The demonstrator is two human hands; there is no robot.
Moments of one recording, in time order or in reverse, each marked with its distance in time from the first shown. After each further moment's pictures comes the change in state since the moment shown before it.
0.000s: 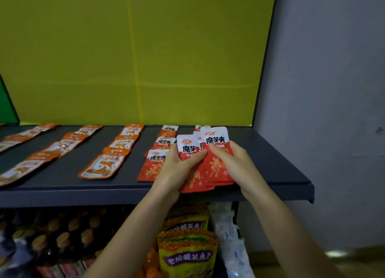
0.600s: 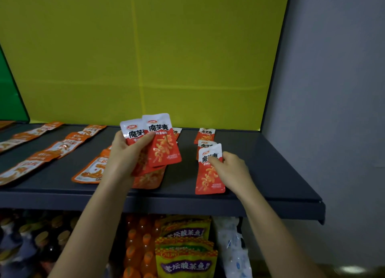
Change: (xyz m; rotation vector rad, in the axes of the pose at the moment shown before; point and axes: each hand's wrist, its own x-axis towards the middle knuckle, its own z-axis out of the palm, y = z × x) left_hand 0.027 0.033 -0.055 0.007 0.404 0.172; right_hand 0.044 0.022 -0.003 -0.596 -0.002 0.033
